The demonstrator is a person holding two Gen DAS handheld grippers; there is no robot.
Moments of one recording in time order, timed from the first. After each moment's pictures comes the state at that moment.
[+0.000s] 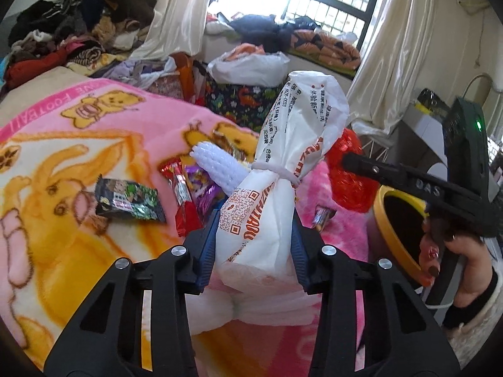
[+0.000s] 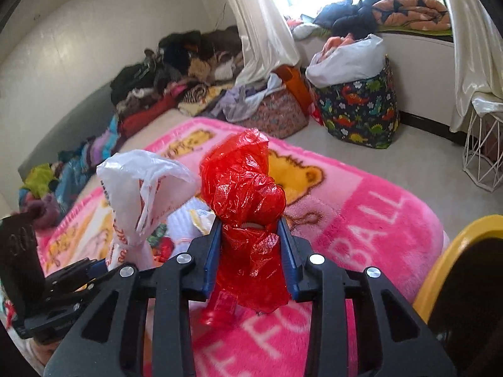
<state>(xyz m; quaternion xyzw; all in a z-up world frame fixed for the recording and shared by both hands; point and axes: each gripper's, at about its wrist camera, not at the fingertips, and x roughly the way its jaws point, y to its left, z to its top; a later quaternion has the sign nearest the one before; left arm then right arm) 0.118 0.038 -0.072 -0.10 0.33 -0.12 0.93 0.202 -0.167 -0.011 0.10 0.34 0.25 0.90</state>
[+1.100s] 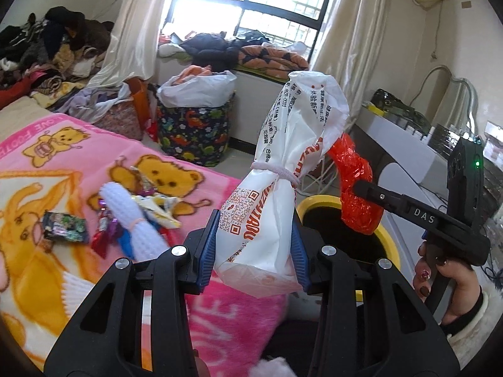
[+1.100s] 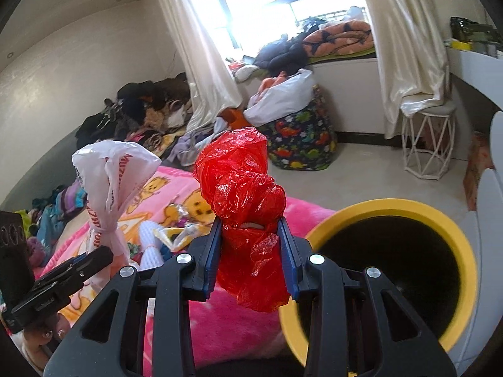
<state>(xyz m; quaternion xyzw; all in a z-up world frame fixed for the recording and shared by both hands) 0.091 -0.055 -0.022 -0.08 0.28 -0.21 0.93 0.107 -0.292 0.029 0.14 0.28 0.12 0.94</state>
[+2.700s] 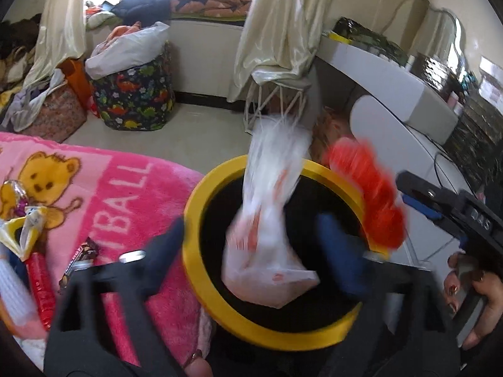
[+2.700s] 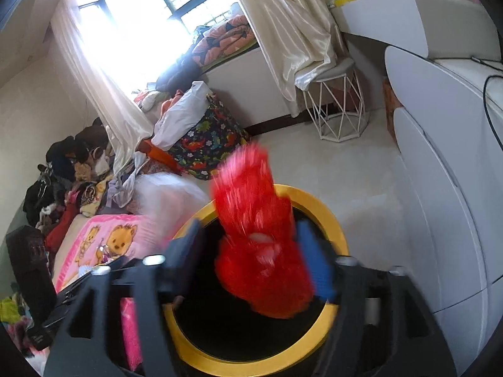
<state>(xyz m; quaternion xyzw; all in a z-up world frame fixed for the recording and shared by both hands) 0.169 -0.231 -0.072 0.00 0.37 -0.29 0.88 0.061 -0.438 -0.017 0.27 0.30 -0.06 0.91</state>
